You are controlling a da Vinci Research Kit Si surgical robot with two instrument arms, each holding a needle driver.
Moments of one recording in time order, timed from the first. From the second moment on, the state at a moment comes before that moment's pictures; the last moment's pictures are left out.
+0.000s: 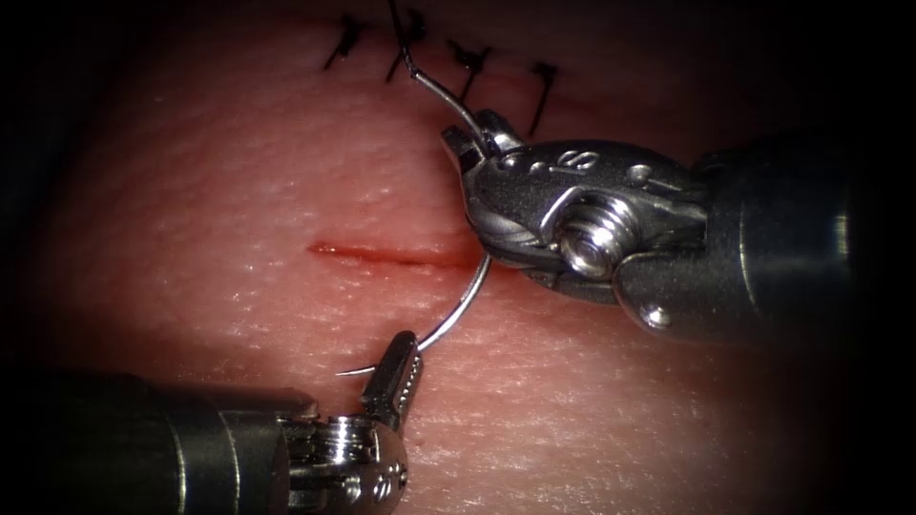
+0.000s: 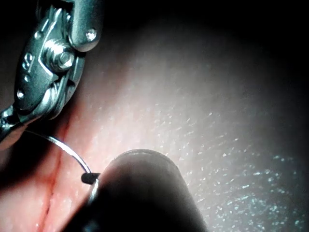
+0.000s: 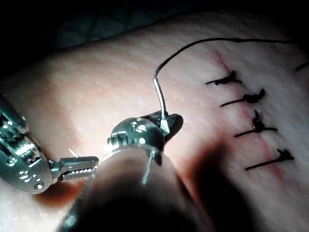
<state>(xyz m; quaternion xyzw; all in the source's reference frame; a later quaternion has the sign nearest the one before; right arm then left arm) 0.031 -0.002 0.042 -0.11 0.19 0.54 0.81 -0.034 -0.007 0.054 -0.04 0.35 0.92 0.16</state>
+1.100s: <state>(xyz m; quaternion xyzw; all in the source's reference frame) 0.024 -0.002 0.043 -0.05 0.48 0.35 0.80 -0.028 -0.006 0.048 -0.51 0.01 0.77 0.38</state>
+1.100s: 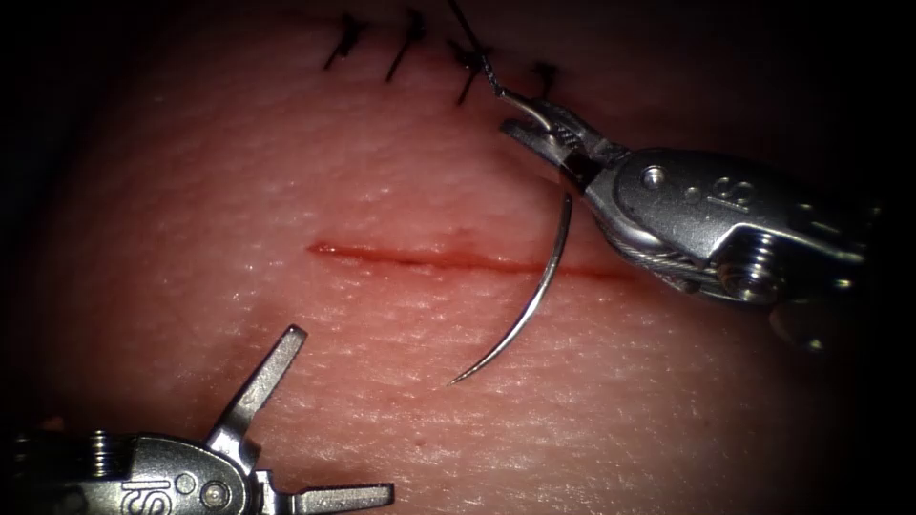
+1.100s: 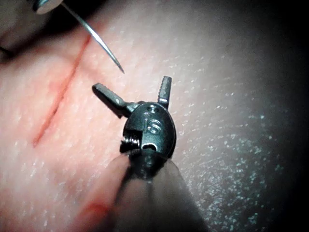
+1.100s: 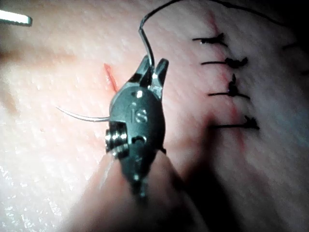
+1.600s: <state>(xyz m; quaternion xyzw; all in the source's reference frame) 0.024 -0.002 0.043 0.03 0.59 0.28 0.75 -0.027 -0.001 0.049 -0.53 -0.11 0.76 0.37</state>
